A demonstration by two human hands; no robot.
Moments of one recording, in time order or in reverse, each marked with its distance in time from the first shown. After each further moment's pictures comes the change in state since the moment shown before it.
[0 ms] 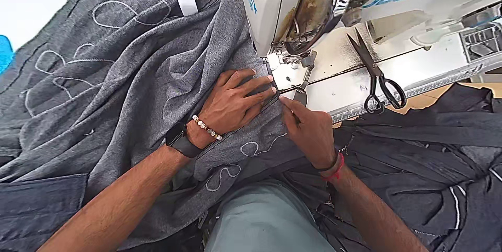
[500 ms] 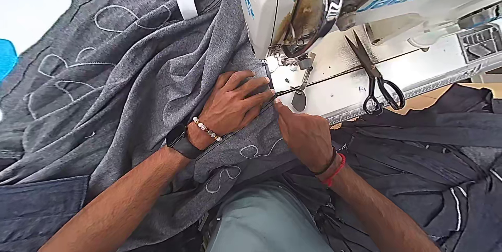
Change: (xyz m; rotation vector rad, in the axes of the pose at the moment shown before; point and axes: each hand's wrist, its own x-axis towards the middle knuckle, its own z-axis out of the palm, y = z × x) left_hand 0.002 0.000 0.000 0.021 0.030 -0.002; right_hand 0.000 -0.008 -0.003 -0.268 -0.131 -0.144
